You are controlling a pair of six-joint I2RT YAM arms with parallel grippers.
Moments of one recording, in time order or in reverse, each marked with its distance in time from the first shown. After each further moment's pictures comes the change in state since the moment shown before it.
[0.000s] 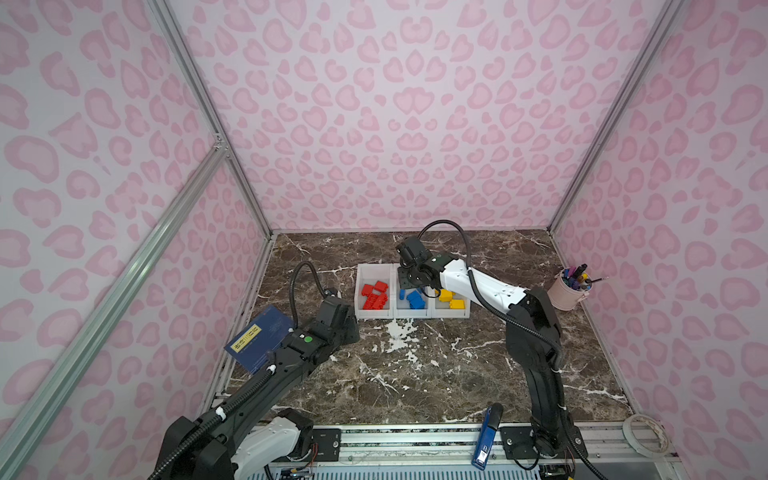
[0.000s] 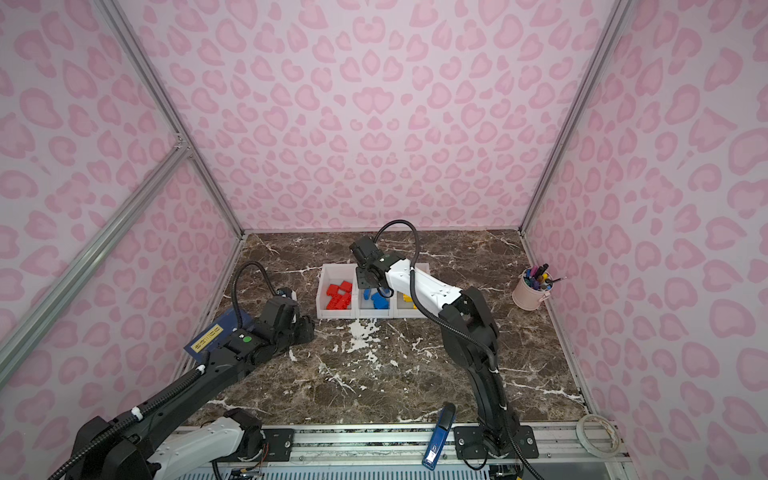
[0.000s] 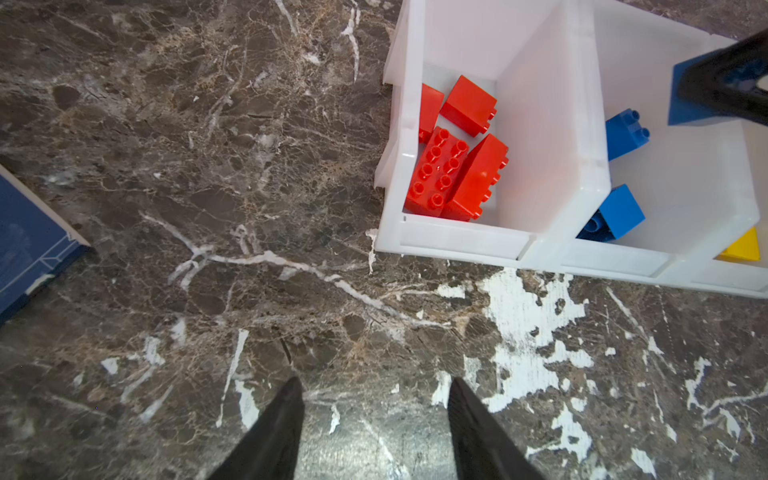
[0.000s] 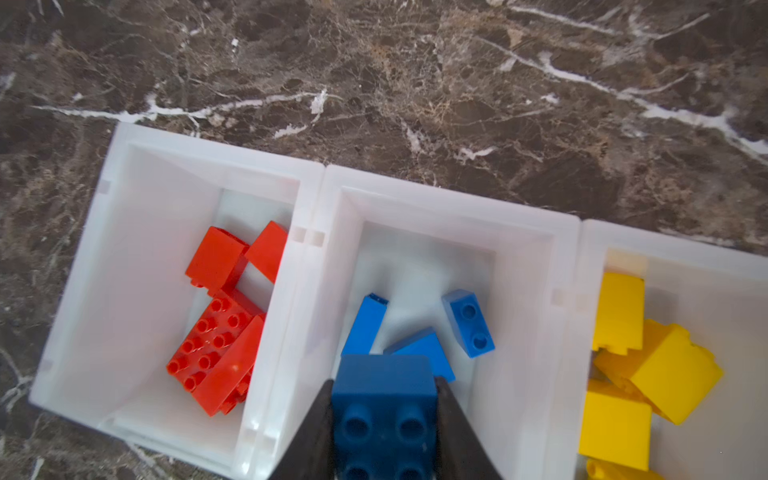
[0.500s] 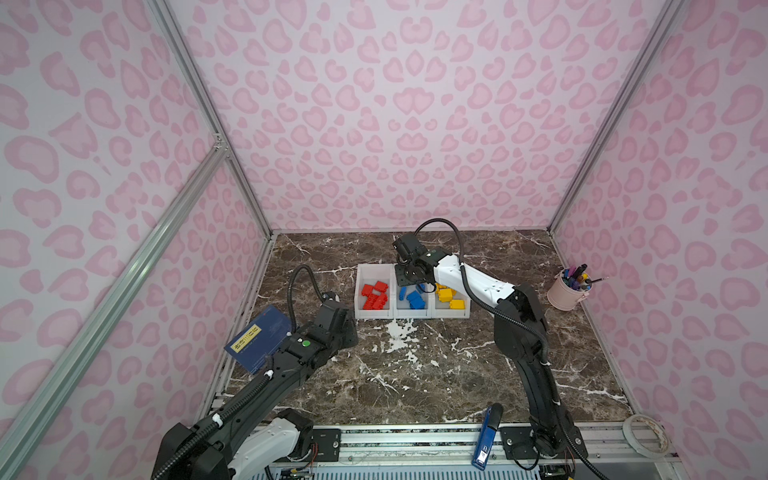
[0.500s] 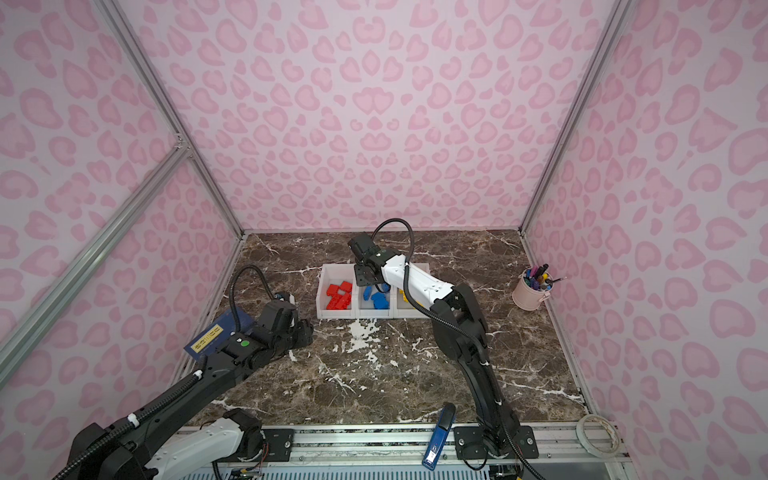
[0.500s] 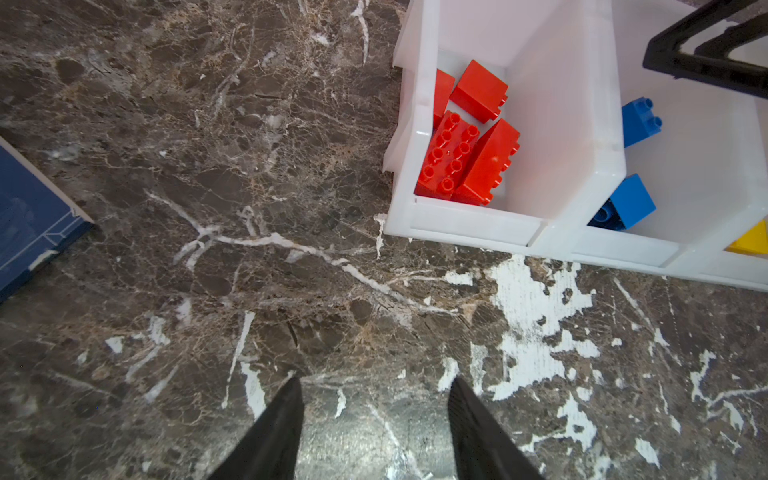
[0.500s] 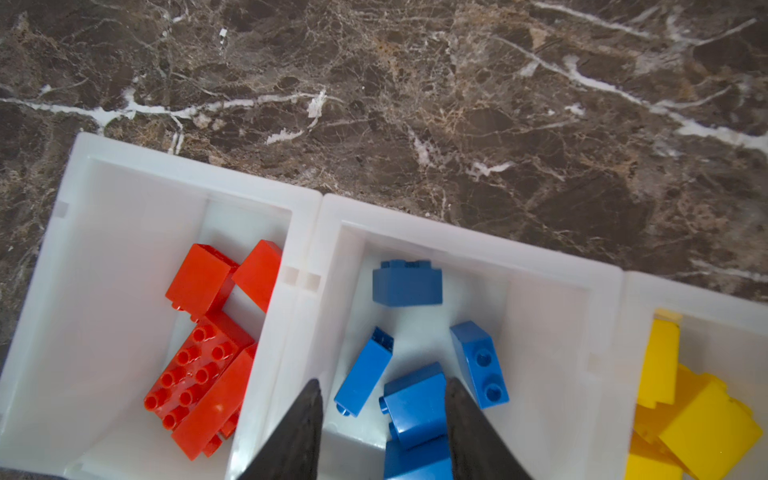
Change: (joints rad) left arm -0.001 -0.026 -0.021 -0.018 0.002 -0.015; right arm -0.021 0.073 0.109 -0.048 -0.014 -0.034
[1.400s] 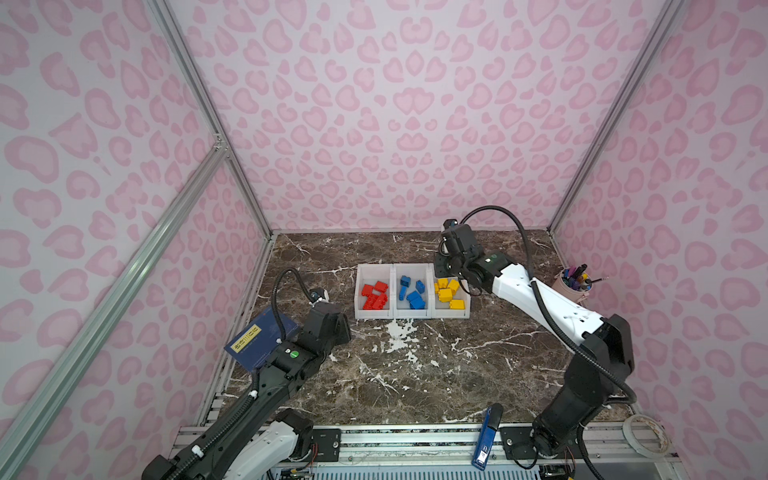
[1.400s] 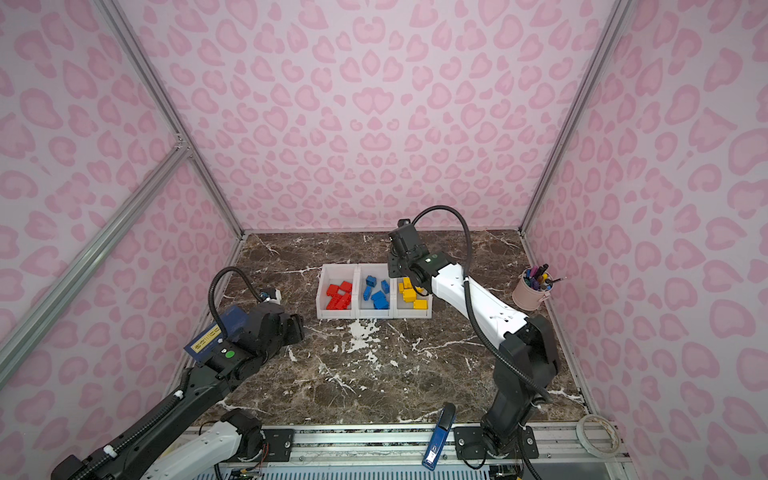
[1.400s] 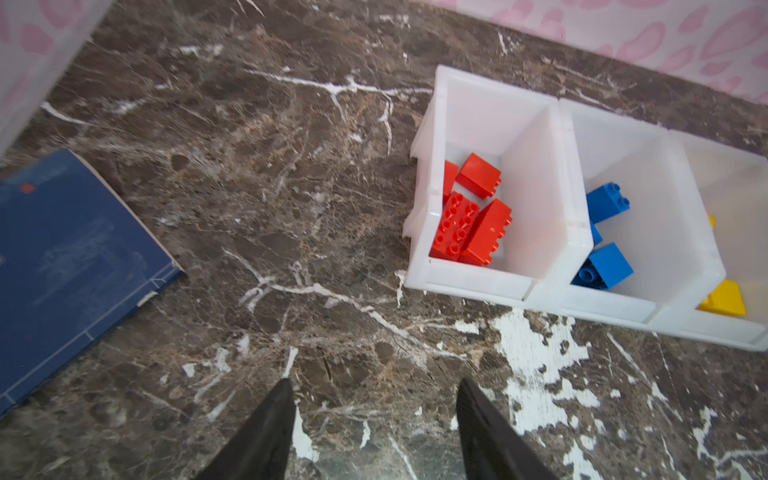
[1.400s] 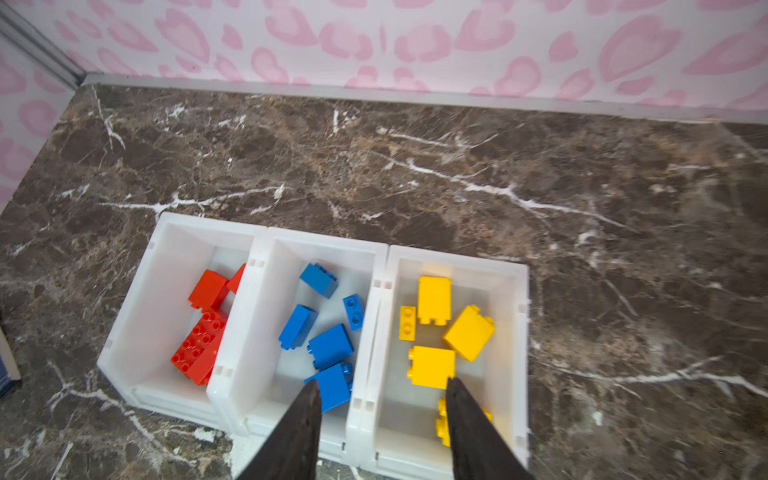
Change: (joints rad) left arm 0.001 -0.161 -0.002 0.011 -0.175 0.036; right arm -0.112 -0.573 -0.480 0.174 0.090 -0.063
